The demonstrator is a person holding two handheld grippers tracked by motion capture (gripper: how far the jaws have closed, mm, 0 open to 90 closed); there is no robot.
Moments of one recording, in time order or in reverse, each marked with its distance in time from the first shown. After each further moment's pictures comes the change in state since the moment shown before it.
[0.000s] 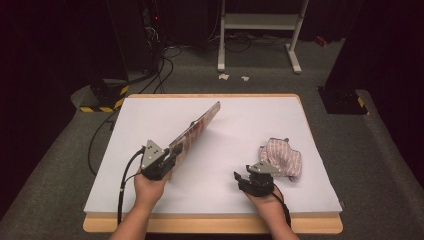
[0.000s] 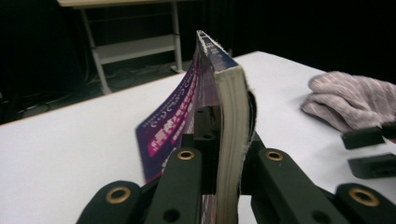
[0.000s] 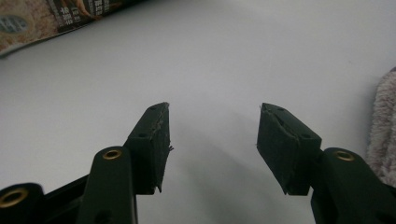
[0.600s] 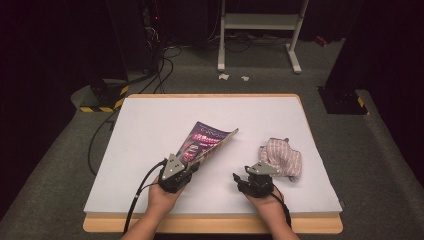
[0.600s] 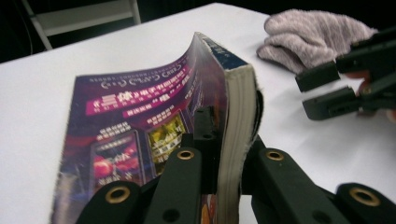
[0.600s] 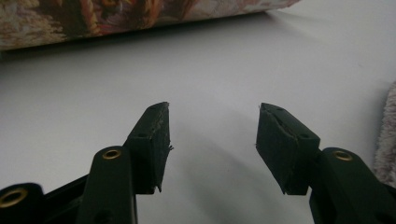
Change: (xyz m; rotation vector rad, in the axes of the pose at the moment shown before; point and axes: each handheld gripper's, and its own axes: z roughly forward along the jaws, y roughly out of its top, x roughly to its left) left arm -0.032 -0.040 0.022 0.126 -0.144 0.047; right arm 0.002 -0.001 0.000 0.012 0.017 -0.052
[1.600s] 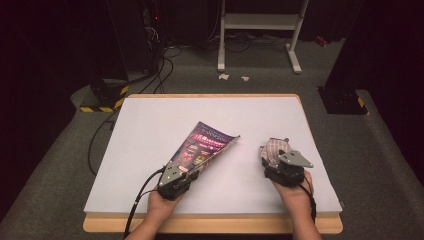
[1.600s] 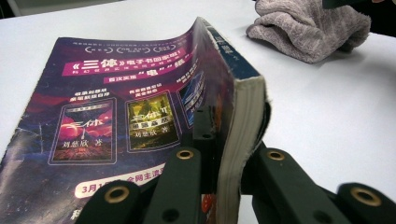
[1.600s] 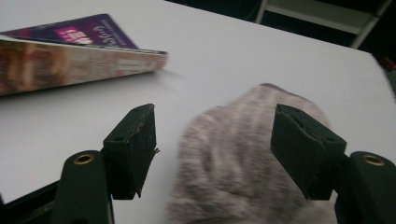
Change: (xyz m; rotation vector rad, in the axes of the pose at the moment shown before) left arm 0.001 -0.027 0.000 0.007 -0.057 -0.068; right arm -0.066 0.016 -0.051 -0.109 -0.249 0.002
